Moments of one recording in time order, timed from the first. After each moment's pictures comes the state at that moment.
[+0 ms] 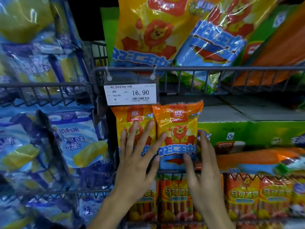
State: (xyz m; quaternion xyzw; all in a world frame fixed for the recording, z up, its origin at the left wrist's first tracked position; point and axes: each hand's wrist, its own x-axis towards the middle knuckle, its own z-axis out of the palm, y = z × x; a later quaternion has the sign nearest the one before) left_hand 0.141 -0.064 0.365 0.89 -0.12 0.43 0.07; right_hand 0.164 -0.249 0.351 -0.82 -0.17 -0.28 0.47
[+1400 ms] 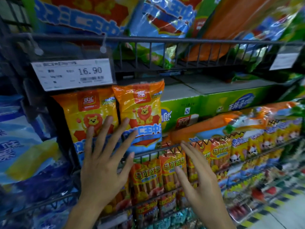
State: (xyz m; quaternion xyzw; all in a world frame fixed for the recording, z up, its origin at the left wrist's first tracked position) left_hand 0.143 -0.066 0.350 0.89 -0.20 0.41 0.07; right_hand 0.104 -0.309 0.311 -0.86 -0.13 -0.26 0.43
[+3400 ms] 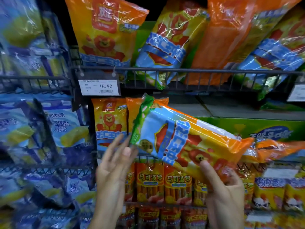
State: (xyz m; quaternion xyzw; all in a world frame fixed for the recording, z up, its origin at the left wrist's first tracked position) left_hand 0.059 -0.186 0.387 0.45 0.02 0.31 0.84; right_hand 0.104 -0.384 0.377 -0.50 -0.08 -0.10 0.85
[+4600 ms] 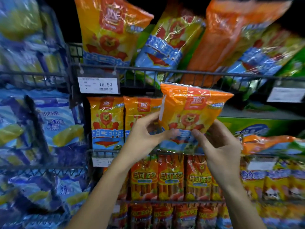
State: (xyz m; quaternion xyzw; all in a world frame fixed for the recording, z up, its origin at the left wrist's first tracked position) left_hand 0.121 -0.193 0.443 0.77 -0.19 0.21 0.57; right_hand 0.135 -0.392 0.424 -0.67 -0.28 -0.30 0.62
